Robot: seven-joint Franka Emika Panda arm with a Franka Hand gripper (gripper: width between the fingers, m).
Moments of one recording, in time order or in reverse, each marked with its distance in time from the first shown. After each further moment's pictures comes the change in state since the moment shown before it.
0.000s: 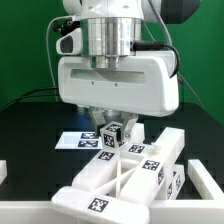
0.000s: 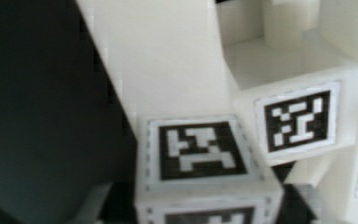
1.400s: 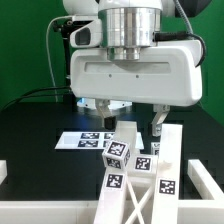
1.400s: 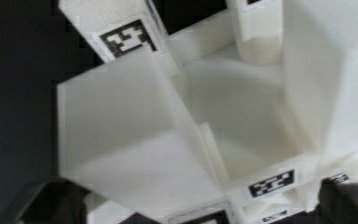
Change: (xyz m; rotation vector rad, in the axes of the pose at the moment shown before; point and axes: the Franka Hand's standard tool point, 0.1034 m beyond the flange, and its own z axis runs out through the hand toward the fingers) arm -0.014 -0.022 -0.012 0.015 0.008 -0.098
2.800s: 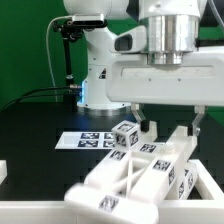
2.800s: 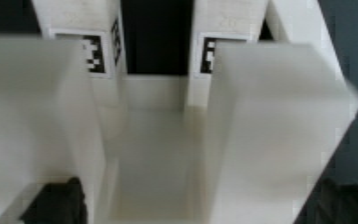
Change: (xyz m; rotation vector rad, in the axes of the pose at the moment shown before) arm -0.064 -0.033 0.018 0.016 0.040 -0.139
